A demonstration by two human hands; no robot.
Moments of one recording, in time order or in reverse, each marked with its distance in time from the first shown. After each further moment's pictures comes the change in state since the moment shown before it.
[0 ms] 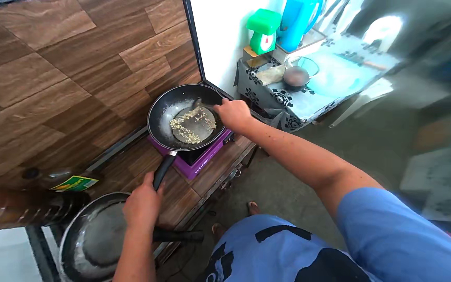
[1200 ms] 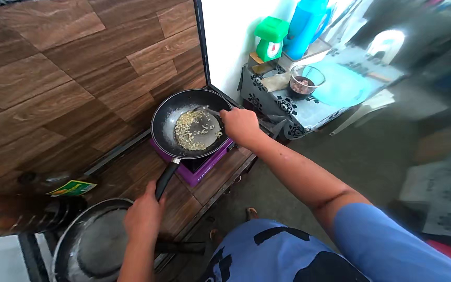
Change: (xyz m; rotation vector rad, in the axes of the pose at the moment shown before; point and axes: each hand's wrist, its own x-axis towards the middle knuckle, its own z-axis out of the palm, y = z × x) left_hand 0.003 0.000 -0.001 0.001 -0.012 -0.015; right_hand -0.011 -0.022 -0.022 0.105 -0.024 0.146
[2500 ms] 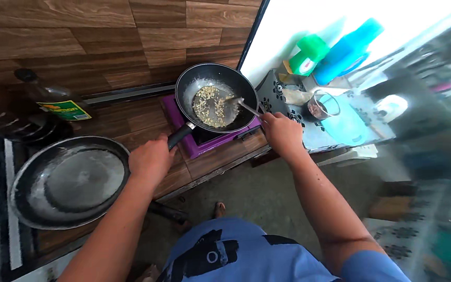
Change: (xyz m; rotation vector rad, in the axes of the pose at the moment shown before) left_hand 0.013 -0.006 0.004 -0.075 -0.023 0.014; right_hand -0.043 0.025 0.019 -0.193 0.117 -0.020
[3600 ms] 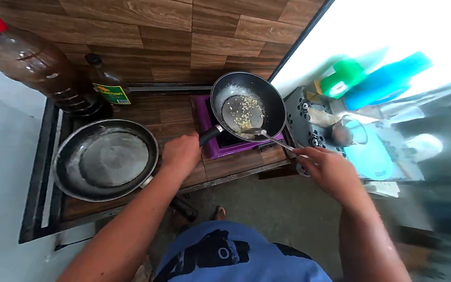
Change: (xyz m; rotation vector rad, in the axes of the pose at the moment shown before) left_hand 0.004 0.001 -0.010 -0.054 -0.127 -0.015; right_hand -0.042 0.029 -0.027 0.094 -0.030 -0.261
